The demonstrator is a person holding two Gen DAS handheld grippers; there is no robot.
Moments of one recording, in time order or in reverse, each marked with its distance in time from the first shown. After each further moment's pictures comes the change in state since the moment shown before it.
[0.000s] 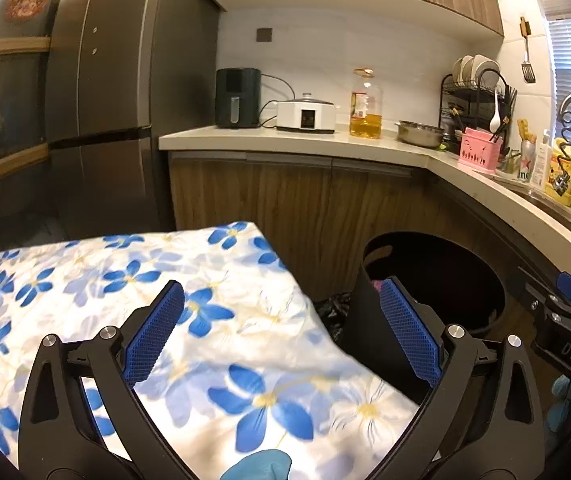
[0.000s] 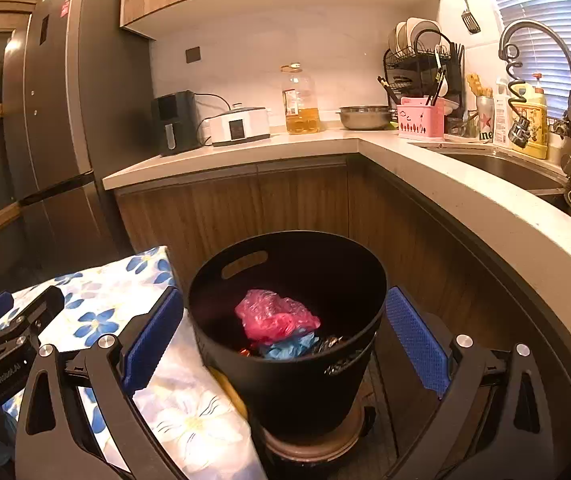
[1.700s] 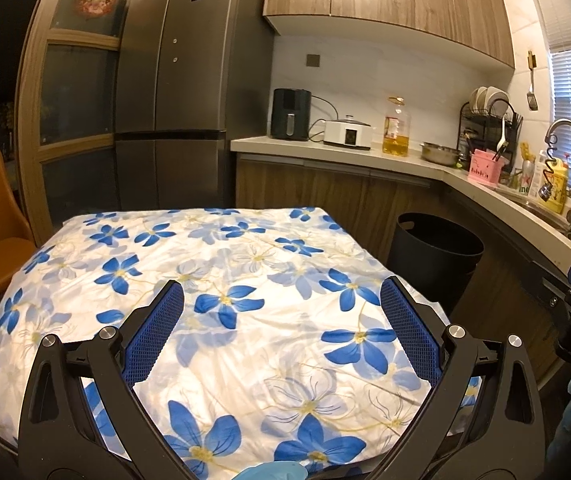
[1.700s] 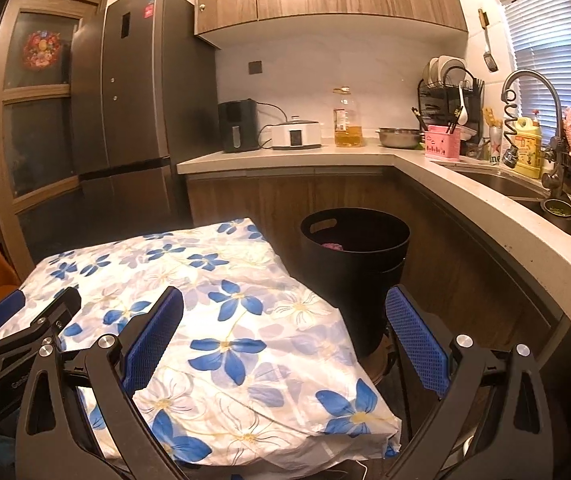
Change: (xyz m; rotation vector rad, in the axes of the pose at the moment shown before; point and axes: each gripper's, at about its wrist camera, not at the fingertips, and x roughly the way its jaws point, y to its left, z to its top) left arm -0.212 0.094 -0.082 -0.067 -0.064 0.098; right arm -0.206 0.092 -0.078 -0.096 -0.037 0.107
